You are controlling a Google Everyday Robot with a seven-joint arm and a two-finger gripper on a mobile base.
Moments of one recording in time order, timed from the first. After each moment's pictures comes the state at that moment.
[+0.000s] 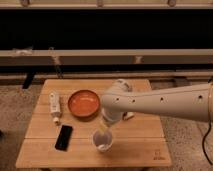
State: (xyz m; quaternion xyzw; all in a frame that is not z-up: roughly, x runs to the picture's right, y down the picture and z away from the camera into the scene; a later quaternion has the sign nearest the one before) arm 0.021 0.188 0.719 -0.31 0.09 0.38 0.86
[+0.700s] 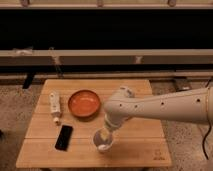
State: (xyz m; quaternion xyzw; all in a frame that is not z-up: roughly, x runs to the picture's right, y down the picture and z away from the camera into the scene) arm 0.030 0.217 0.731 -0.33 0.09 0.40 0.85
